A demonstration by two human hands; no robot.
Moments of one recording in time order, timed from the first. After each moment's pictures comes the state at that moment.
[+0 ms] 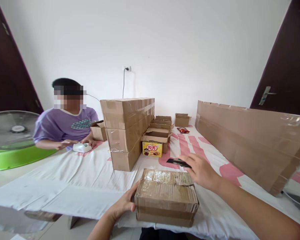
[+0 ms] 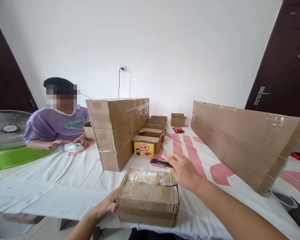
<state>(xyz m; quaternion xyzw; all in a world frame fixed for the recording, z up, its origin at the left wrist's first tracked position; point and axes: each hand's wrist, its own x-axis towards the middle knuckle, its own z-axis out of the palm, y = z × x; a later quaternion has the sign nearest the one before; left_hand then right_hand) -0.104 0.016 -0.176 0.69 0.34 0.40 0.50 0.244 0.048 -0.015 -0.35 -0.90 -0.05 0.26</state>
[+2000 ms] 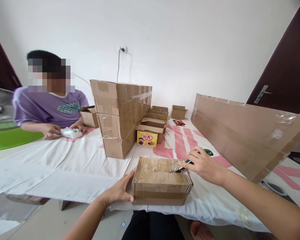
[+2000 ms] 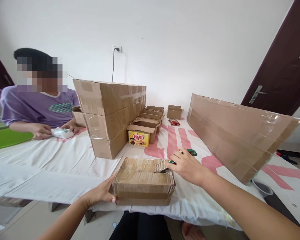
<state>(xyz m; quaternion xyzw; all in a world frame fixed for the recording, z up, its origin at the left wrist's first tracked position) -0.111 0.020 -0.188 0.78 0.43 0.30 0.35 0.277 0.034 -0.001 -0.18 -0.92 -0.33 0.07</state>
